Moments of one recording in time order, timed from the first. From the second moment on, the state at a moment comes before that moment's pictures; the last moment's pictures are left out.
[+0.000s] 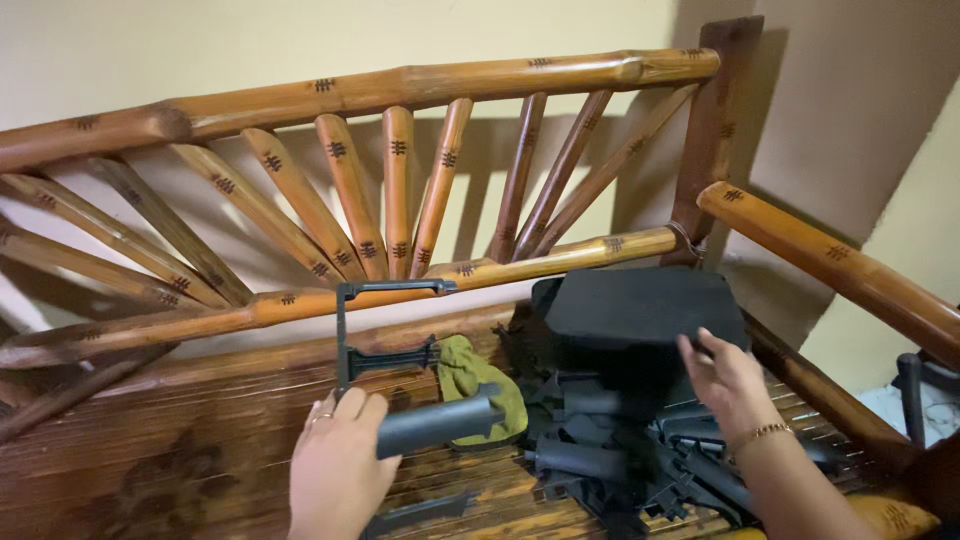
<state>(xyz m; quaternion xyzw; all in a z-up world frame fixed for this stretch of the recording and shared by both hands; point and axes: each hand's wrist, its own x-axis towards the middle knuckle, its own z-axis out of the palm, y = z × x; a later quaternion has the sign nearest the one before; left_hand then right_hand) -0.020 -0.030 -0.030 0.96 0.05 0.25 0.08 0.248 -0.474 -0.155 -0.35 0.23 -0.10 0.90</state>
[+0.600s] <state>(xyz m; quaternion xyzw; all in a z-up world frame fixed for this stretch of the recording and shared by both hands) -0.016 -0.040 -0.035 0.97 0.04 0.25 0.08 0.177 -0.345 -0.100 -0.86 -0.13 -0.06 0.49</state>
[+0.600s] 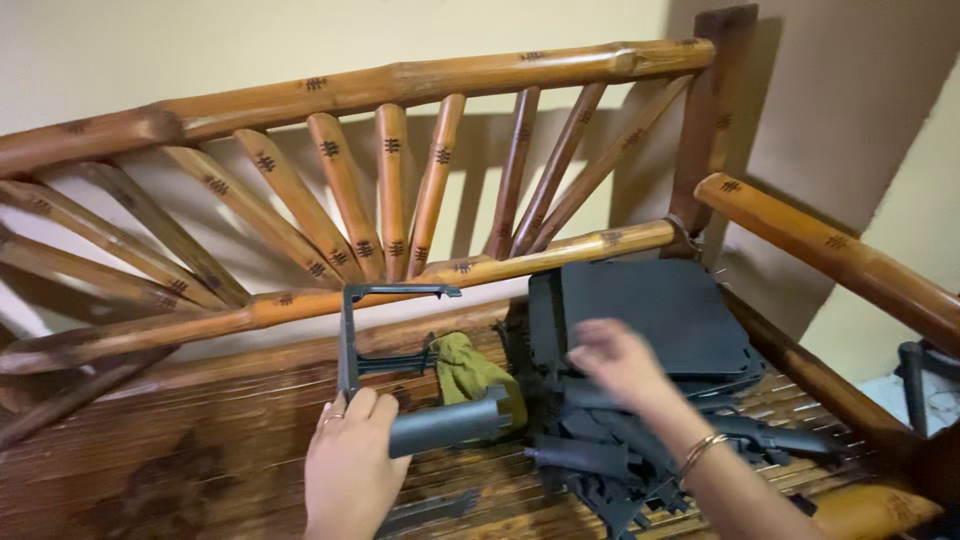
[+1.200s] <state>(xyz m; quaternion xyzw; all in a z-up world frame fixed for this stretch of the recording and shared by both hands) -0.016 -0.032 -0.054 0.91 0.04 0.34 0.23 0.081 -0.209 -0.082 -0.90 -0.39 -0.13 0.14</state>
